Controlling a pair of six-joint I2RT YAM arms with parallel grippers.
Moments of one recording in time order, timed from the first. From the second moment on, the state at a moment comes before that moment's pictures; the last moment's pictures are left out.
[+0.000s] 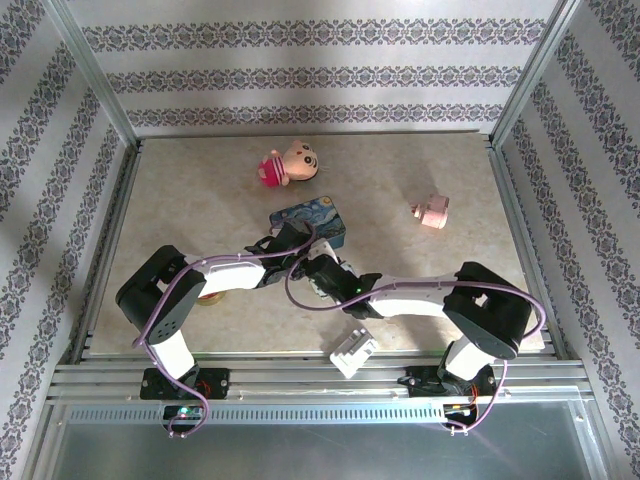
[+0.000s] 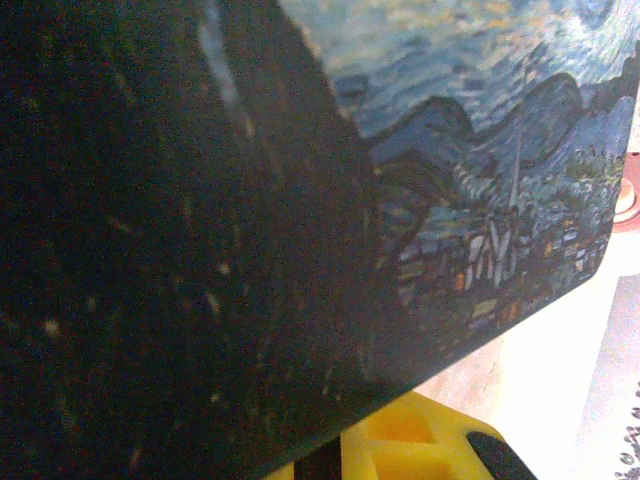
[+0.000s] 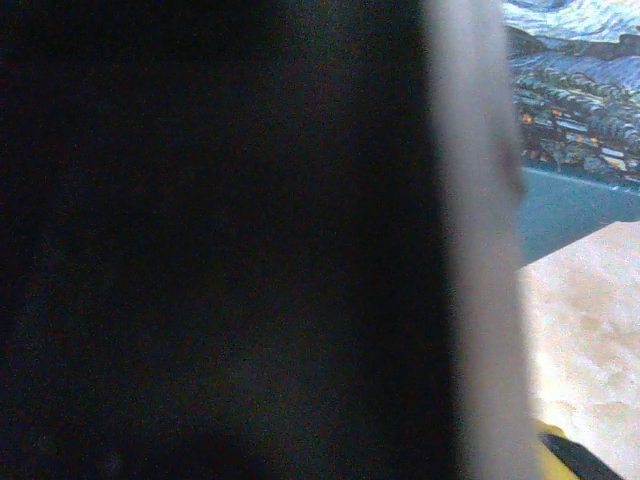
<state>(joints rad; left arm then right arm) -0.71 1.72 0.88 0.06 0.05 -1.29 1.00 1.61 0.73 0.05 0.45 0.28</state>
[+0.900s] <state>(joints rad) -0.71 1.72 0.88 0.06 0.06 -1.29 1.02 1.65 0.67 0.25 0.55 0.18</state>
